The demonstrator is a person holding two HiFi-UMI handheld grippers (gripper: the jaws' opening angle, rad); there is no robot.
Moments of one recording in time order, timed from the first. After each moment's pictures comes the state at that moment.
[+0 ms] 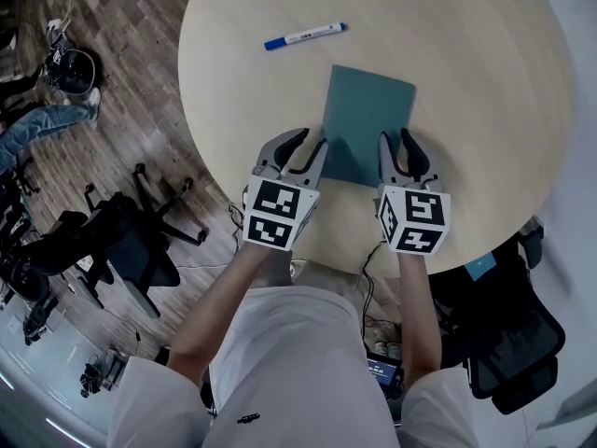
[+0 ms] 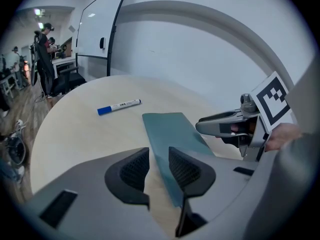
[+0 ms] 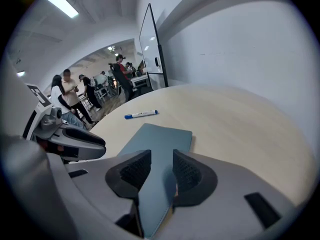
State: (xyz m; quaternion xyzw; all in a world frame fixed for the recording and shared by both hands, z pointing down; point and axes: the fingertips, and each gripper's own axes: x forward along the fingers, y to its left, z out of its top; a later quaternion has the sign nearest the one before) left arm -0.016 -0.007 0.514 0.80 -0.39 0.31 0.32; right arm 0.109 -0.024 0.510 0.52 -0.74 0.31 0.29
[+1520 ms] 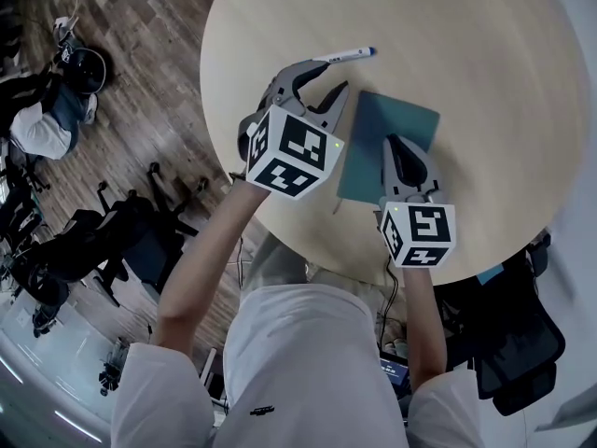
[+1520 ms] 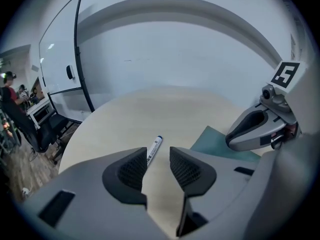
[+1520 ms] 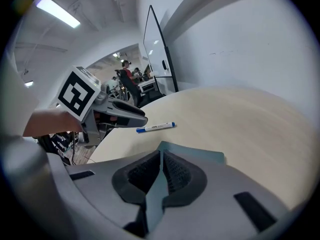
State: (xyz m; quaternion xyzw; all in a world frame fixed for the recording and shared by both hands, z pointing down) left arm -0.035 -0.161 0.496 0.86 -0.32 0.37 0.15; right arm 0.043 -0.071 0.494 0.49 -0.77 0.33 0.25
